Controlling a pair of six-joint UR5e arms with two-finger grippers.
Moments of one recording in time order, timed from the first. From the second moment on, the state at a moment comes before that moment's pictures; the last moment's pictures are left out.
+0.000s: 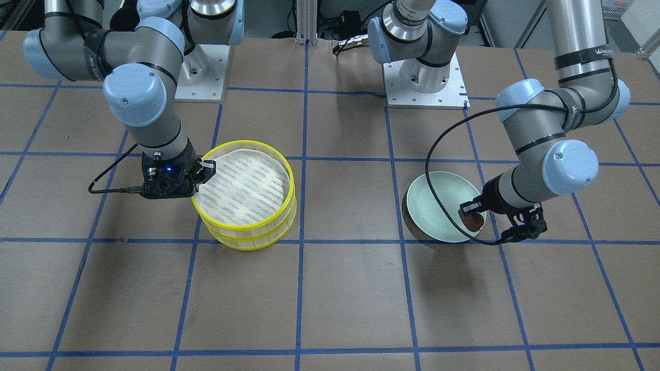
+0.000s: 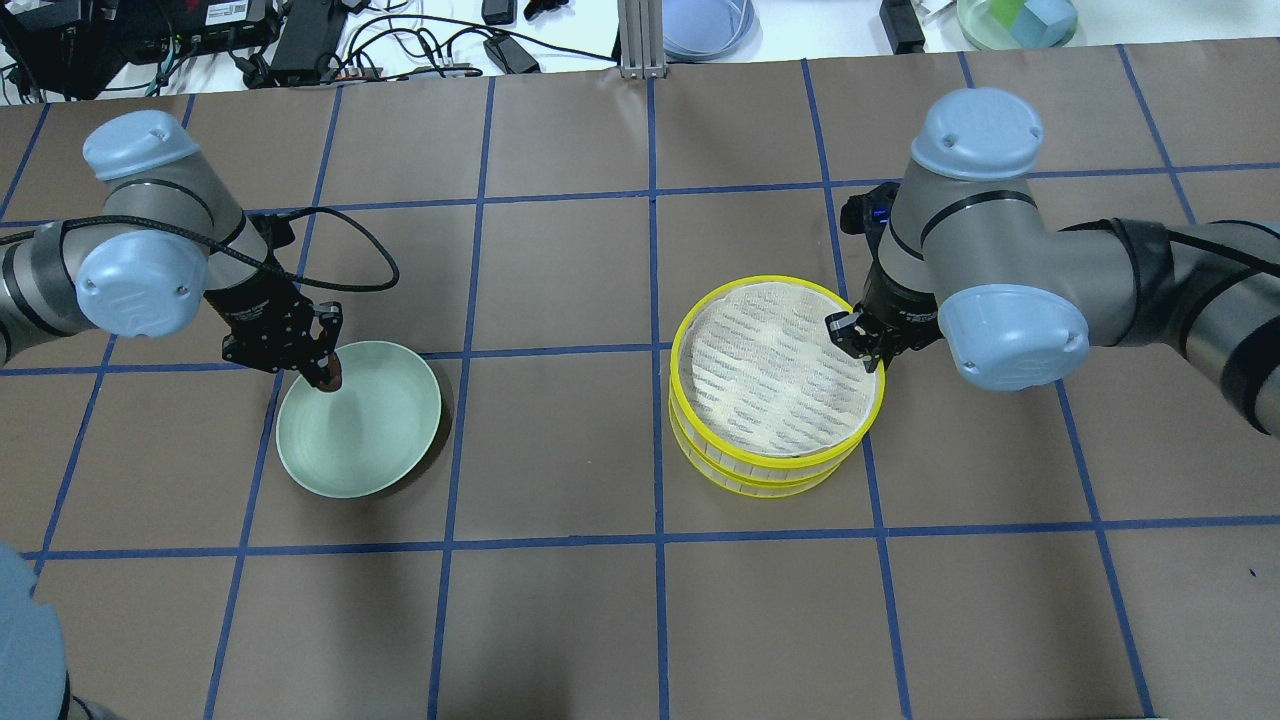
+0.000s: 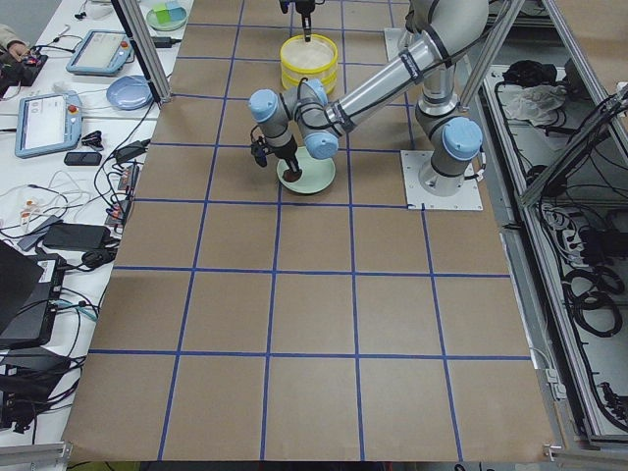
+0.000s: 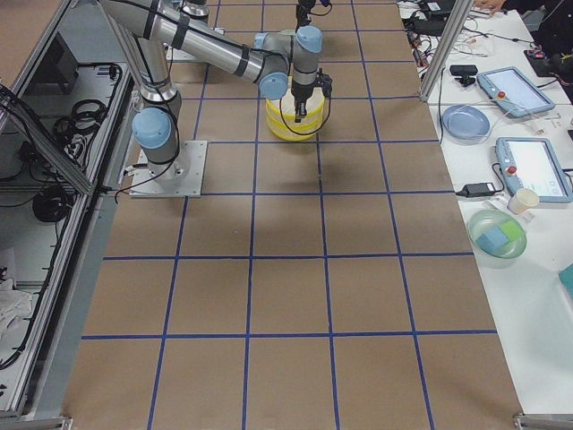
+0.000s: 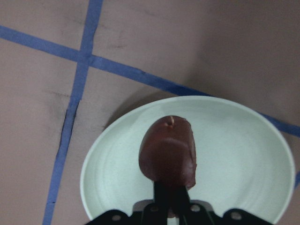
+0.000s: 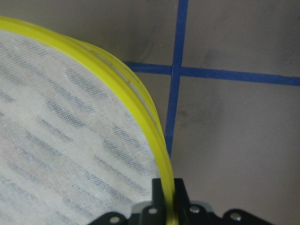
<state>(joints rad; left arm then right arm) -1.31 -1.85 -1.84 -1.24 1.58 -0.09 1.58 -1.44 1.97 -2.04 -1.59 -0.08</state>
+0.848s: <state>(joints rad) -1.62 -1.67 -1.74 -1.35 1.44 -0.47 1.58 -1.46 1.86 -1.99 -1.60 -0.07</state>
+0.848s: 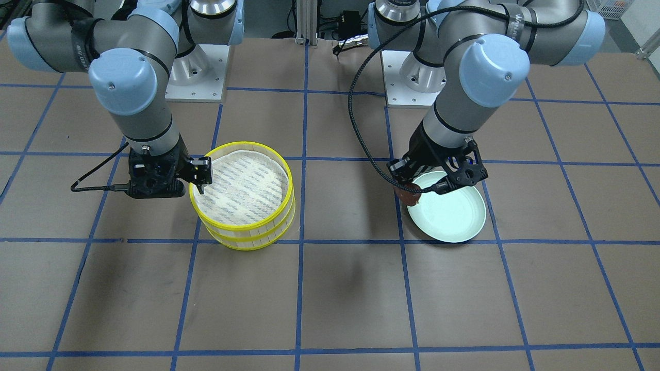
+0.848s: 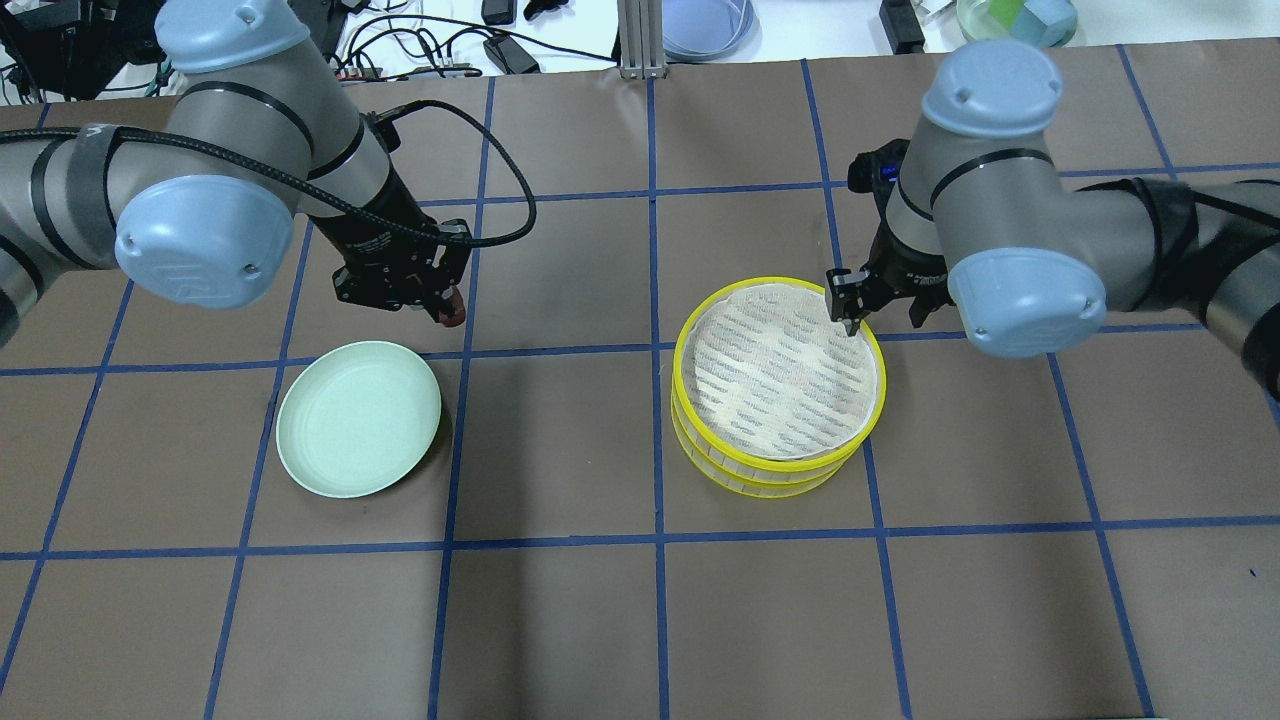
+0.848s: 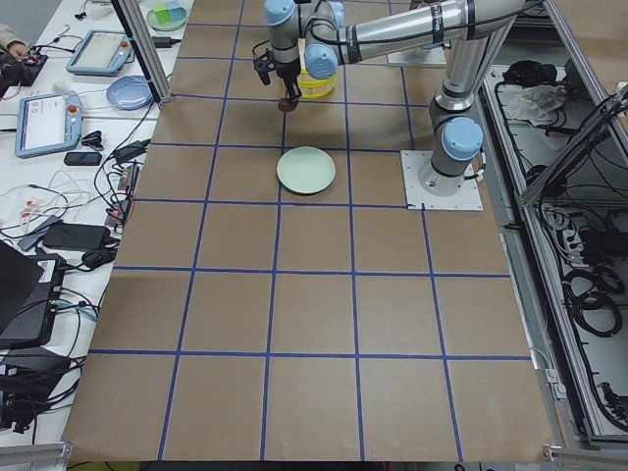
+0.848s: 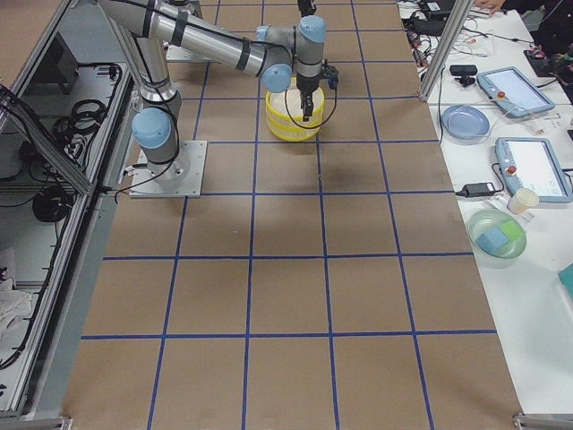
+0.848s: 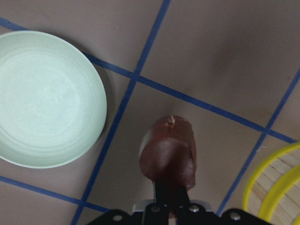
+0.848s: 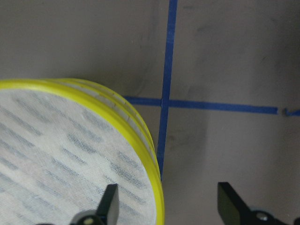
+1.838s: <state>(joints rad) -1.99 -1.75 -1.68 -1.04 1.30 -0.97 1.58 -1.51 1.36 -1.52 -1.59 -0.02</state>
